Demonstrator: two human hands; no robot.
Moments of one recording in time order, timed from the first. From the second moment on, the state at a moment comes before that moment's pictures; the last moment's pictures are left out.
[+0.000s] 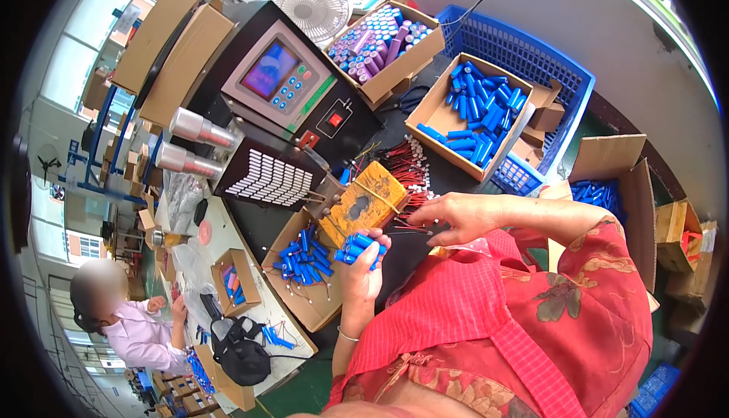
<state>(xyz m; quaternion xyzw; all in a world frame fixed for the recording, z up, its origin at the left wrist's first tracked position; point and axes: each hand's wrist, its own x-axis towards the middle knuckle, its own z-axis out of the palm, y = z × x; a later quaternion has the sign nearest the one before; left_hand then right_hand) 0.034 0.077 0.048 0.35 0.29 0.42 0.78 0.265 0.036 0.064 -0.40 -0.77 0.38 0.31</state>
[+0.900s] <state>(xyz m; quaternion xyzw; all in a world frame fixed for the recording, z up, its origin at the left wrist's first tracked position) 0.023 0.110 0.060 0.63 0.45 0.45 0.43 0.214 0.092 0.070 -0.48 -0.53 0.54 0.44</state>
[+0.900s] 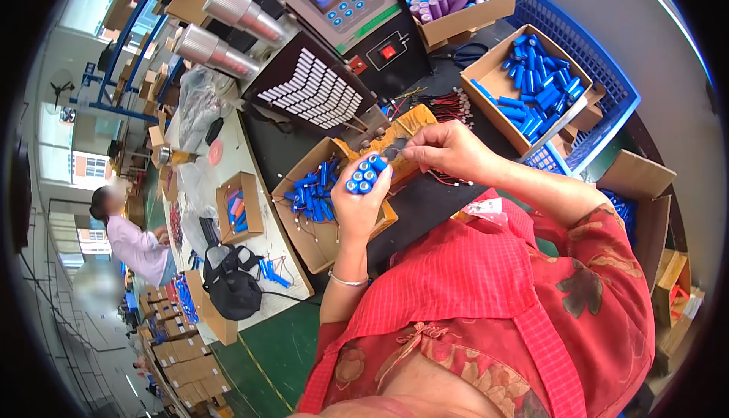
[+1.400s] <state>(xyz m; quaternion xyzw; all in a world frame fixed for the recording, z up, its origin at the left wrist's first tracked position) 0.037 0.131 0.055 0.75 0.40 0.46 0.25 0.210 0.114 0.083 -0.49 -0.53 0.59 0.37</state>
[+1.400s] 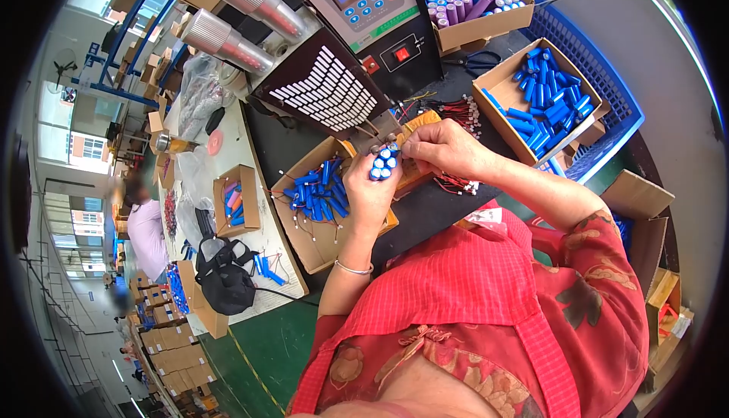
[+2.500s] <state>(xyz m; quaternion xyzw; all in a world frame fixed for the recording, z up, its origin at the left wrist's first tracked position) 0.003 0.073 0.049 0.14 0.32 0.41 0.84 0.199 0.077 0.077 -0.23 -0.87 0.22 0.37</state>
